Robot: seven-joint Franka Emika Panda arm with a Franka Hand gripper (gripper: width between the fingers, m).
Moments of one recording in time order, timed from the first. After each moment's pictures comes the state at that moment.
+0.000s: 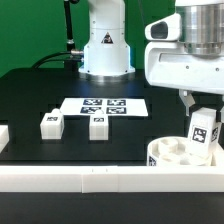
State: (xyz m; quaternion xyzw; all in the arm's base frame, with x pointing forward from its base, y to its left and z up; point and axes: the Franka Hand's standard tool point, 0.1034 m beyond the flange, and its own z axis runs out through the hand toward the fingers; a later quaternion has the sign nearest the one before) arm 0.610 0.127 0.081 -0.92 0.38 0.01 0.06
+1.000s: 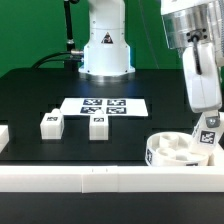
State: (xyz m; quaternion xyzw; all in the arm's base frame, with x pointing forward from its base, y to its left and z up) arm 0.619 0.132 0.081 -0.56 0.81 0.07 0.13
